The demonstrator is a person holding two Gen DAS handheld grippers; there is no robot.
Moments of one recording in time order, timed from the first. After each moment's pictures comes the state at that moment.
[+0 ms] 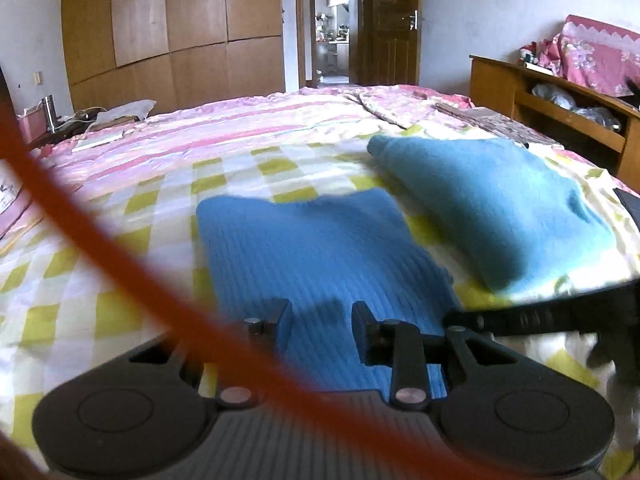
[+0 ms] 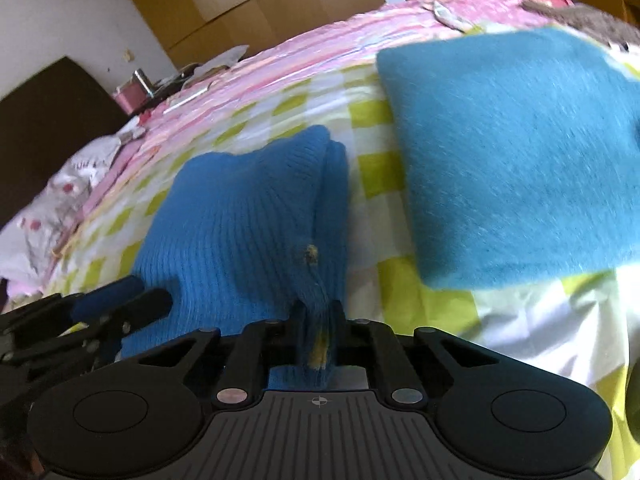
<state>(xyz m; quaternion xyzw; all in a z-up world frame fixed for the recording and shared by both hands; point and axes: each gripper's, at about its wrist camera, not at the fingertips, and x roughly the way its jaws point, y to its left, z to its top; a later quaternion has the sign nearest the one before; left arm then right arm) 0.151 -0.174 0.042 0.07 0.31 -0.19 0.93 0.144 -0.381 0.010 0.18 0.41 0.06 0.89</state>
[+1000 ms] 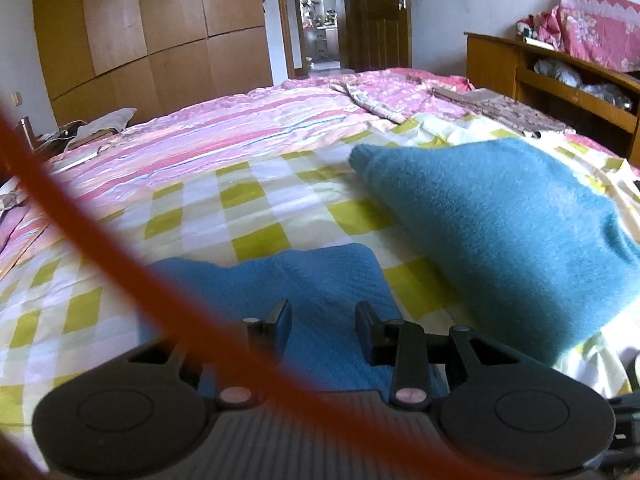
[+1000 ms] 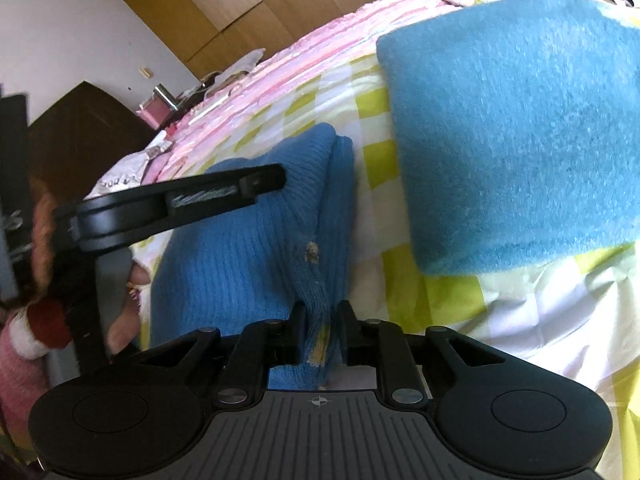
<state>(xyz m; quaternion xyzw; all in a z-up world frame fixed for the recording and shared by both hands) 0.218 -0.241 0.046 0.10 0.33 -0.19 0.92 0.142 -0.402 0.001 0.24 0.40 0.11 0.88</state>
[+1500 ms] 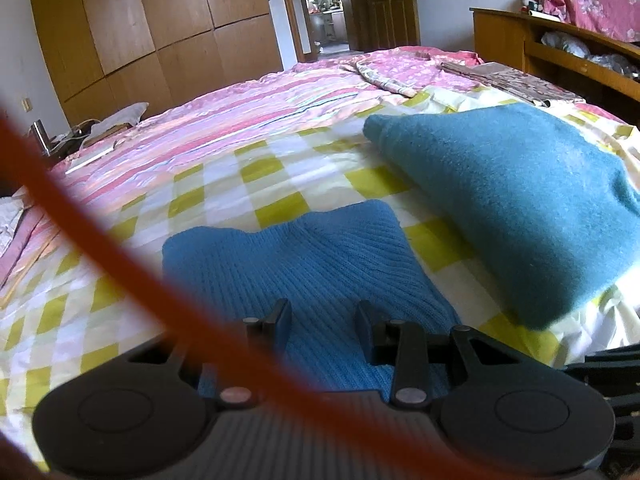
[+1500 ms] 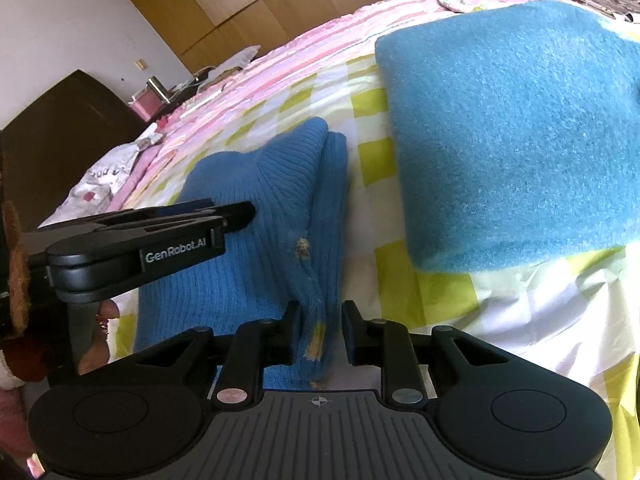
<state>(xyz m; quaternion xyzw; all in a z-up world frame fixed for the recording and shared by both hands) 0.202 -0.234 0.039 0.14 0.34 -0.16 0.91 0.141 -0.397 -0.001 0.21 0.41 0.10 0.88</state>
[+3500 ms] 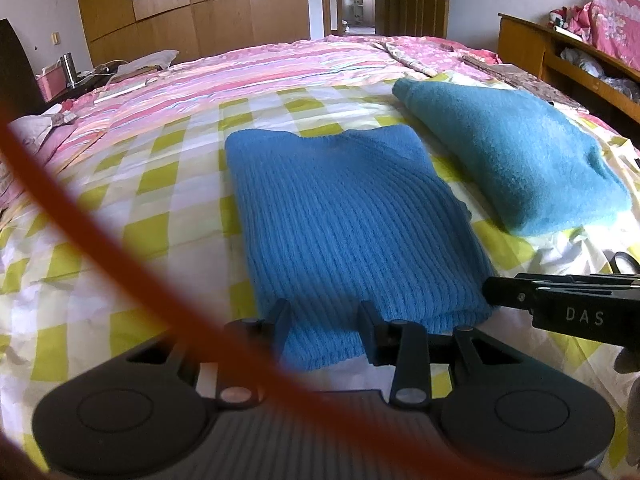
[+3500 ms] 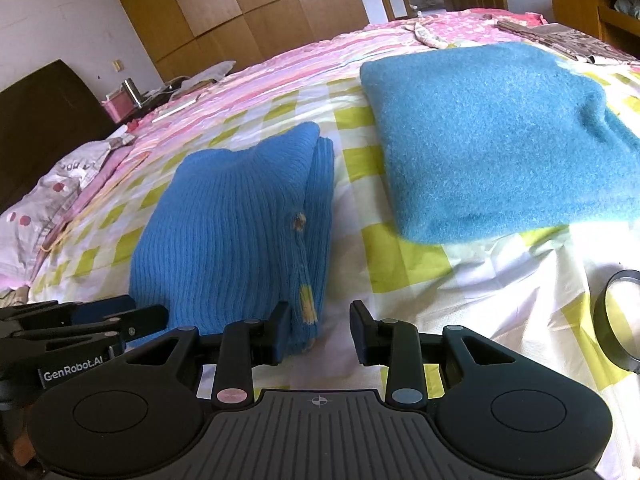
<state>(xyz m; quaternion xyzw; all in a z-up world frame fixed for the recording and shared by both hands) 0.127 -0.161 0.031 0.08 0.39 -0.14 0.90 0.103 -0.365 0.012 0.16 0.38 0.02 0.91</state>
